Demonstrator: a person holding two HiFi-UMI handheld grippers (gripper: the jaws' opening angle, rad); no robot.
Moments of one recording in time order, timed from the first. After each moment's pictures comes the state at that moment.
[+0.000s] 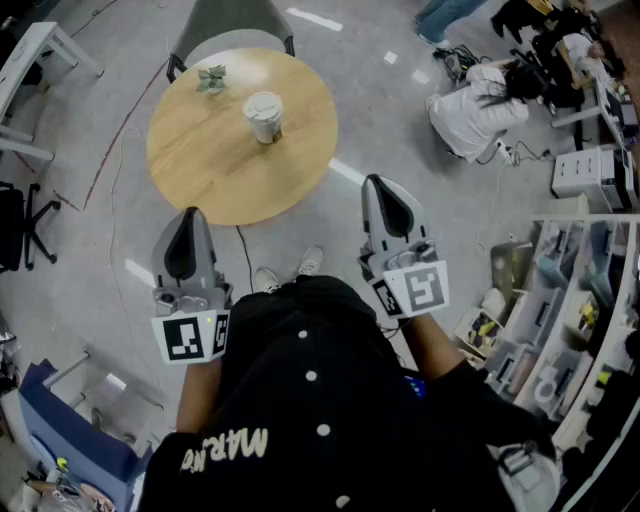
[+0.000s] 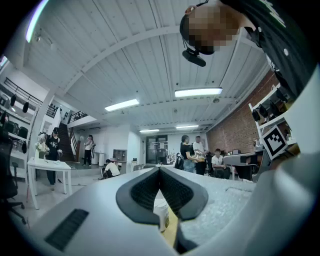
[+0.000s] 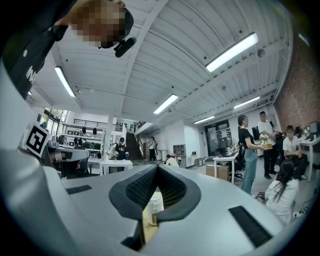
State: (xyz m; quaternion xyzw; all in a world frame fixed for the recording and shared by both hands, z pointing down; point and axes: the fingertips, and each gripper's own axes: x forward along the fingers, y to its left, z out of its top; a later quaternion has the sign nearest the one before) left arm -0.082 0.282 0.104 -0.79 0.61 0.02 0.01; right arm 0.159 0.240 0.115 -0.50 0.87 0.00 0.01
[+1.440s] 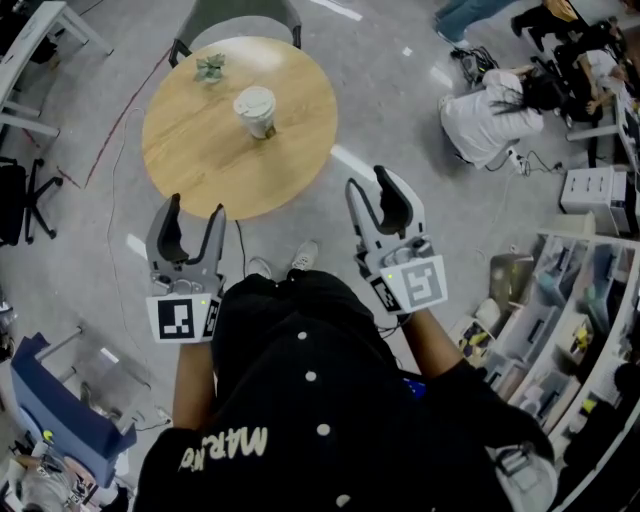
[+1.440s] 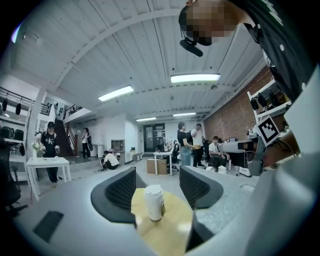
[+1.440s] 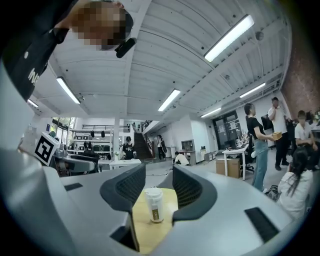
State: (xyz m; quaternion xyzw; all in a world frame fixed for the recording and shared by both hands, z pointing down) left arm -0.039 0.244 0.155 -0.80 0.60 -0.05 -0.01; right arm 0.190 0.197 0.147 -0.44 0.90 -0.03 0.01
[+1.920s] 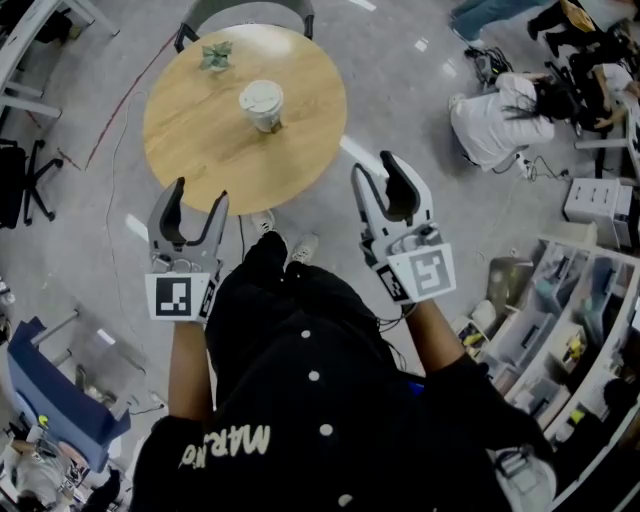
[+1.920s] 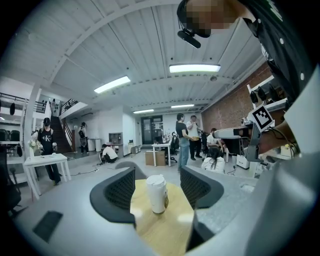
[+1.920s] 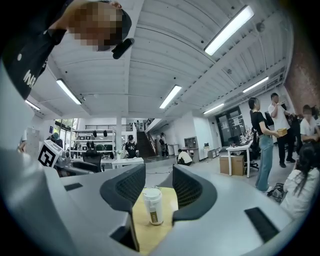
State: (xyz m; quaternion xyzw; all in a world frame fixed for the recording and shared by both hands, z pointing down) left arm -0.051 0.208 0.195 -0.80 0.59 -0.09 -0.04; right arm 0.179 0.154 0.157 -0.42 0.90 -0.05 0.00
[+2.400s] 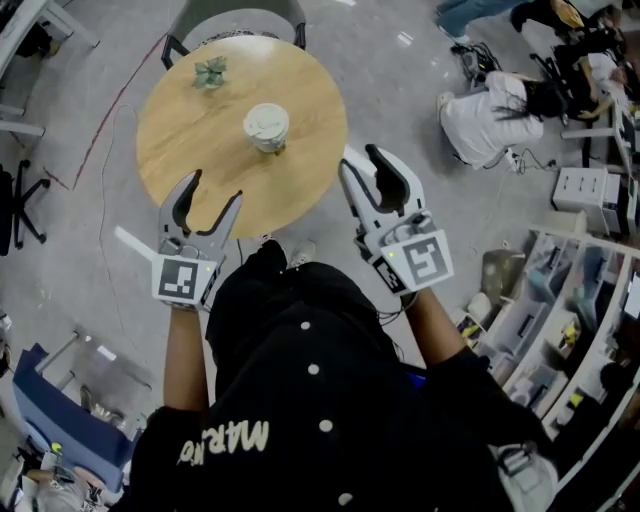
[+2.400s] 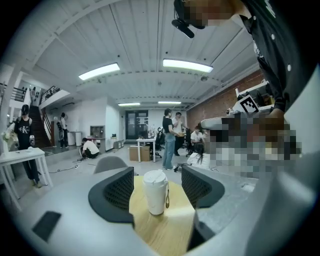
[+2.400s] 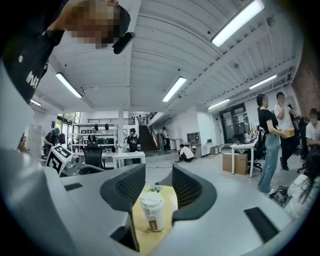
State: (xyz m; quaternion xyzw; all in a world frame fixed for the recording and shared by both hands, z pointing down) left arm -0.073 0.136 0.243 -0.86 0.49 -0.13 -0.07; right arm 0.116 0.092 0.165 -0.41 0.91 -0.05 -0.03
